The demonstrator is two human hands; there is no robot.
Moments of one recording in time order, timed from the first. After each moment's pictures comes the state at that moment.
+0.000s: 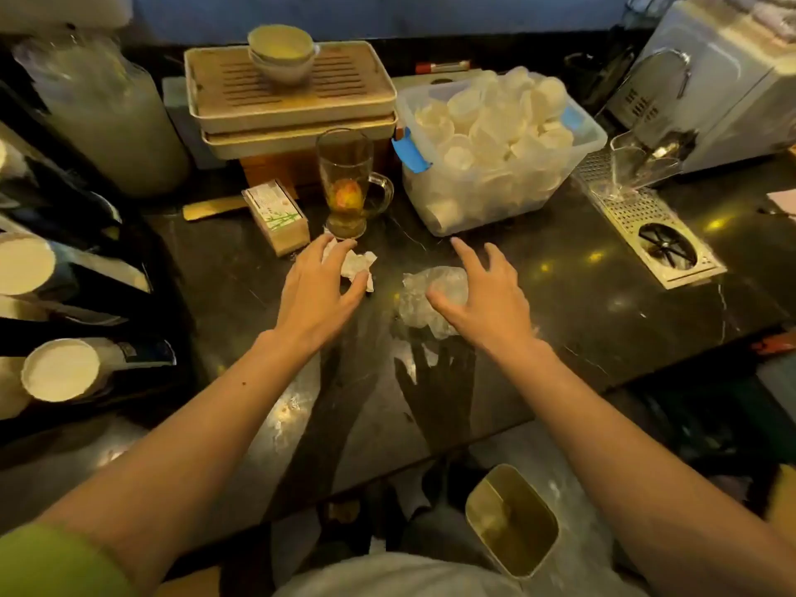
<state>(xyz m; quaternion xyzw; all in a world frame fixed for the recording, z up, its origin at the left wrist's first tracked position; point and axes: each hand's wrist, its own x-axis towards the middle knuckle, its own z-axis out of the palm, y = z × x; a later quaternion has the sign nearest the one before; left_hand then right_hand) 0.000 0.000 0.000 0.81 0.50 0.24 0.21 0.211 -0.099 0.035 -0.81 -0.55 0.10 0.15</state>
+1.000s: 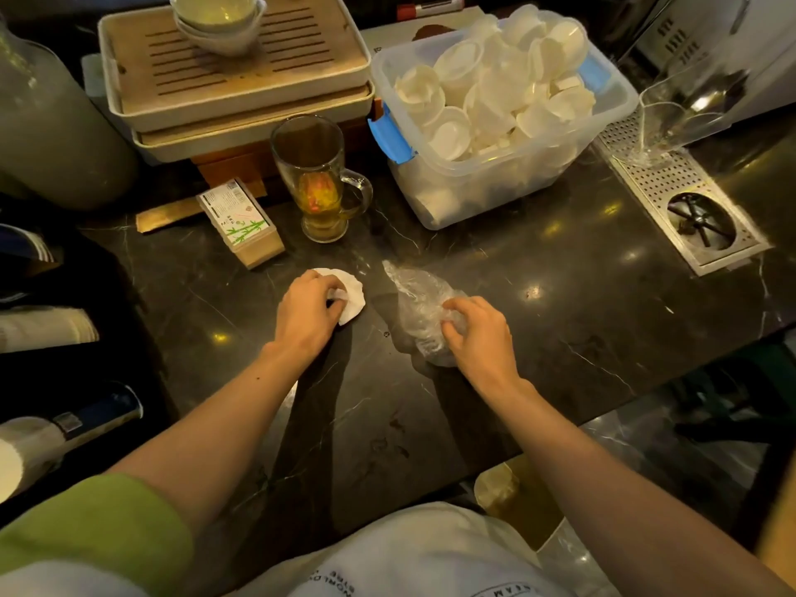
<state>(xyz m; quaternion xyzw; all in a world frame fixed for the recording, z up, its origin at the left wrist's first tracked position) 0.032 0.057 -0.062 0.79 0.55 0.10 0.25 0.239 -0.084 -0.050 -0.81 -0.51 0.17 0.25</state>
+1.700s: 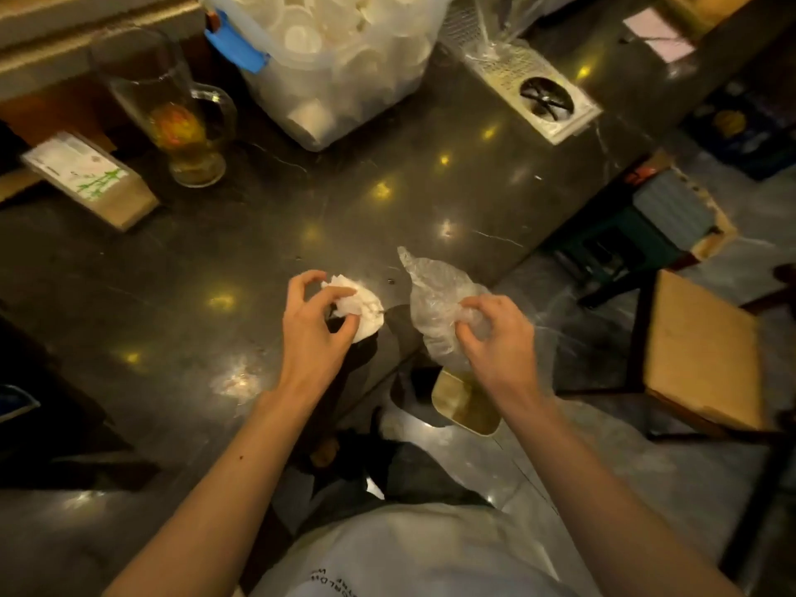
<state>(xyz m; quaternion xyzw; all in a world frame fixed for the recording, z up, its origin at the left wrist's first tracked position) 0.041 -0.114 -0.050 0.79 0.39 0.24 0.41 0.201 -0.281 -0.022 -0.88 -0.33 0.07 0.32</state>
